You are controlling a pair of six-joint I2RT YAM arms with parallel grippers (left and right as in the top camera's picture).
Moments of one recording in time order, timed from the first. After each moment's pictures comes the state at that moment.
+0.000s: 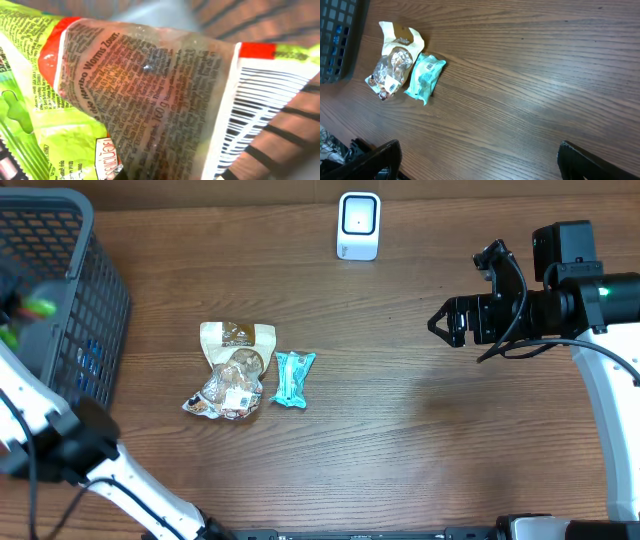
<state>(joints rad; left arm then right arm) 0.67 2.20 2.74 -1.64 0.03 -0.41 0.06 1.51 1.57 -1.25 -0.51 -0.06</state>
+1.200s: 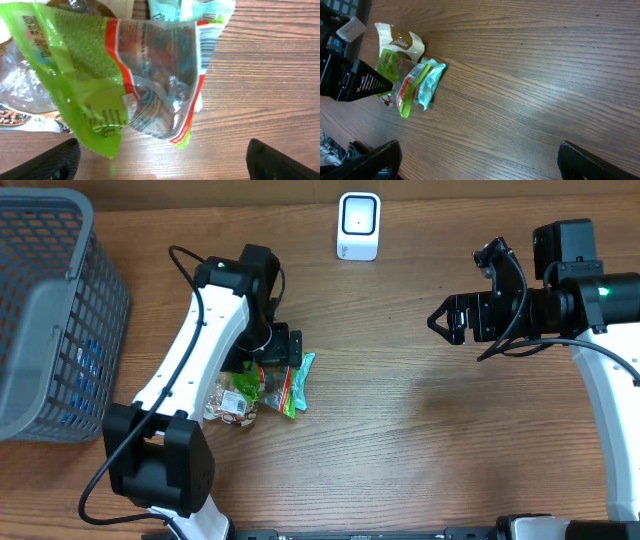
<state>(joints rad) -0.24 1.83 1.60 -1.40 0.09 -0.29 0.06 1.51 1.57 -1.22 -0.51 -0.06</state>
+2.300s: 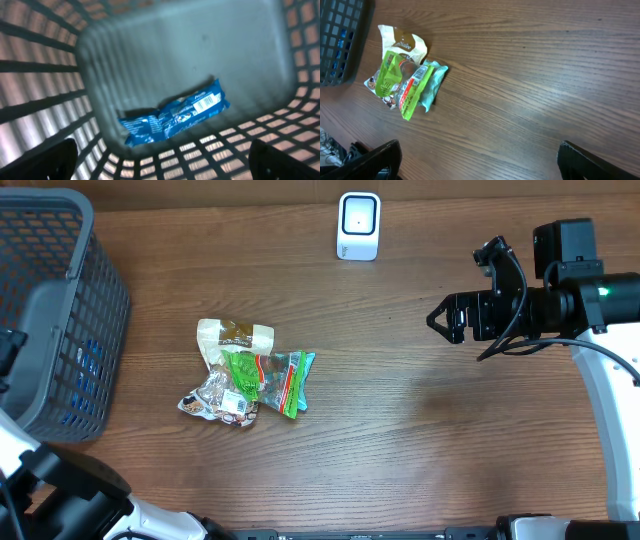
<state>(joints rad) 0.86 1.83 1.86 -1.19 0.00 -0.40 0.06 1.51 1.57 -1.21 -0.52 -0.06</state>
